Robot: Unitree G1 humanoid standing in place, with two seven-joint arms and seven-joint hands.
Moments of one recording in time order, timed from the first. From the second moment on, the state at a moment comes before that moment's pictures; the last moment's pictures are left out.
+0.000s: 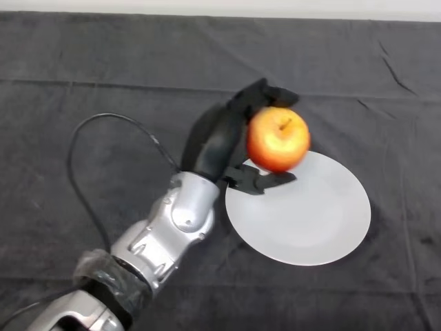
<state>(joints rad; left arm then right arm) -0.70 0.16 -0.66 0.61 0.07 -0.30 0.39 -0.52 -0.30 -0.53 1.58 0.10 -1.02 -0.23</state>
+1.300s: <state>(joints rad) -0.81 0.13 -1.01 0.90 -0.07 -0.41 0.42 -0.52 -0.30 -0.53 1.58 0.10 -1.02 -0.23</state>
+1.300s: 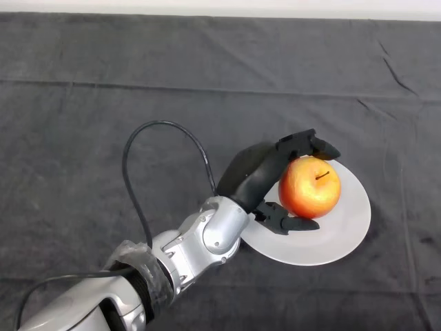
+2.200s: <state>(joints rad) -0.81 0.15 -1.05 0.92 -0.16 -0.42 0.34 -0.52 -0.30 -0.53 1.58 0.10 -1.03 -0.23</state>
